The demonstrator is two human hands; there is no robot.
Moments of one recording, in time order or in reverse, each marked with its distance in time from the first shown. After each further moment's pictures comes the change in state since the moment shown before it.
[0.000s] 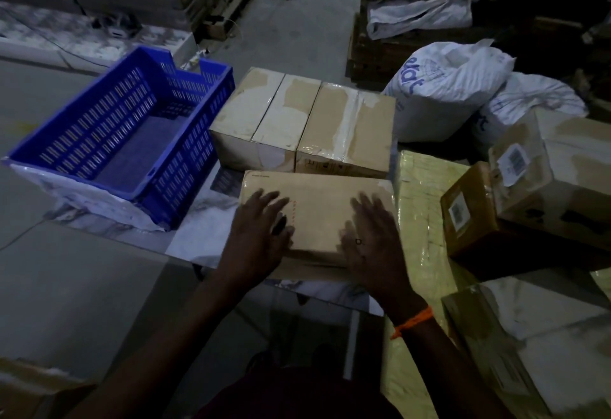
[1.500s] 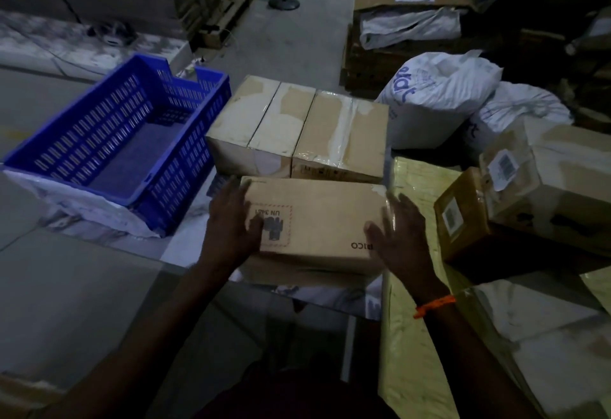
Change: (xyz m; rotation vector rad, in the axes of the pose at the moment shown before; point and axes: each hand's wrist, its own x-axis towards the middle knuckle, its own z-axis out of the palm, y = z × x) left_hand 0.018 -0.024 -0.019 -0.078 0.117 -0.124; right_hand 0.021 0.037 -0.034 0.018 -0.112 0.381
